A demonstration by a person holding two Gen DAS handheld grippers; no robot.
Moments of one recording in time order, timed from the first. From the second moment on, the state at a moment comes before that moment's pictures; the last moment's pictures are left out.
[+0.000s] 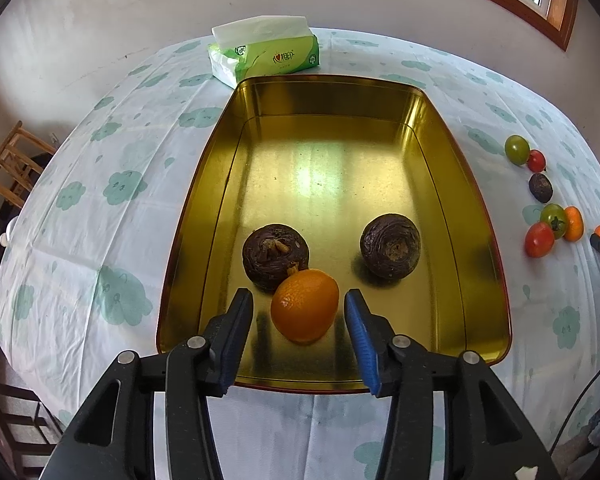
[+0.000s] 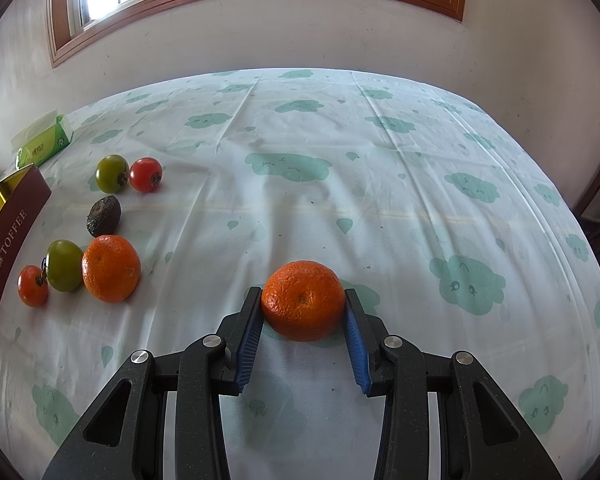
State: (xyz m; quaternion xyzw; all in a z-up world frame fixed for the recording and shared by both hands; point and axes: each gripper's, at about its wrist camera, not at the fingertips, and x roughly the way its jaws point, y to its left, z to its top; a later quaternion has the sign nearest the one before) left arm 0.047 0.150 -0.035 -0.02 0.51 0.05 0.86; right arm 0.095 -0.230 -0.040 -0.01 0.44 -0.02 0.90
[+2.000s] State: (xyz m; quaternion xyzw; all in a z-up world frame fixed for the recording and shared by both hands) left arm -0.008 0.232 -0.004 -0.09 0.43 0.13 0.89; right arm 0.051 0.019 0.015 -0.12 0.41 0.31 0.85
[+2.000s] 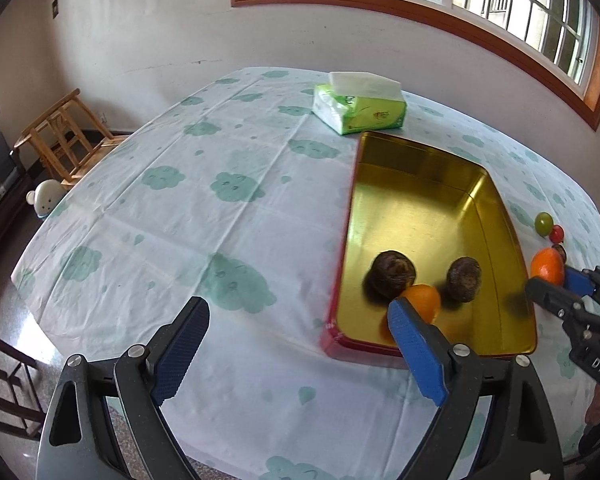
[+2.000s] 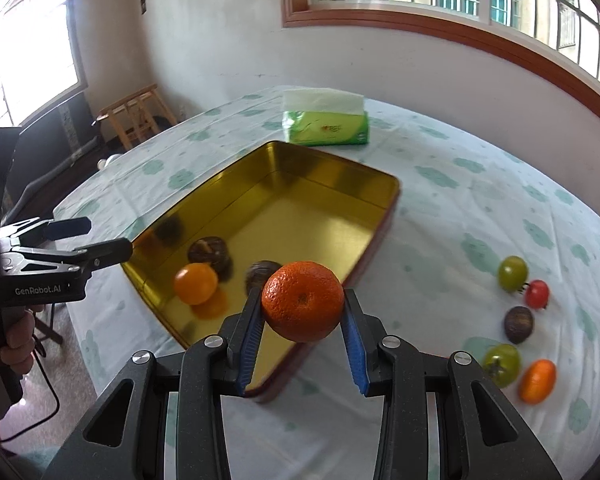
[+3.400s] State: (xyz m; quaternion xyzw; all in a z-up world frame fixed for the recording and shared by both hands) left arm -0.018 0.243 -0.011 -0.10 0.44 0.14 0.88; right arm 0.052 0.078 -0.016 -0.14 0.43 0.32 0.83
